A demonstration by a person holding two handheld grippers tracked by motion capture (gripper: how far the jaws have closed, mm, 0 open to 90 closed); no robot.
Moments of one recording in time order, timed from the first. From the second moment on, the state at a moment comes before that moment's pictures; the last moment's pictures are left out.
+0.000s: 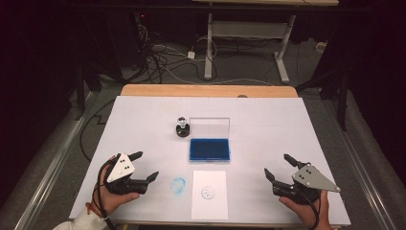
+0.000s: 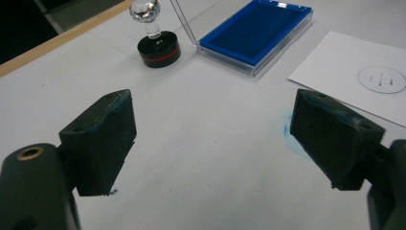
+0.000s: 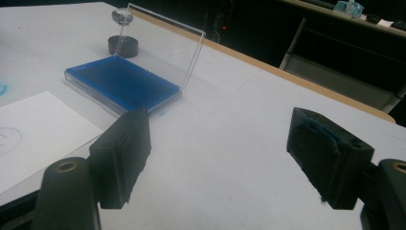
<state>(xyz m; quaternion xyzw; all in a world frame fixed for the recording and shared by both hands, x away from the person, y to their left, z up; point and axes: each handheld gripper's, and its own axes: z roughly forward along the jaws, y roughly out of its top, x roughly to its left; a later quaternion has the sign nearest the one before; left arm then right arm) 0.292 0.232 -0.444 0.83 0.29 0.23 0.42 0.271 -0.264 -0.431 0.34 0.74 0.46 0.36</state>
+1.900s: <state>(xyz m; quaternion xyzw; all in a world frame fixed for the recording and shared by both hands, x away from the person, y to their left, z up) 0.471 0.165 -0.410 0.90 0.29 0.12 0.30 0.276 -0.256 -0.441 0.32 0.78 0.43 0.34</state>
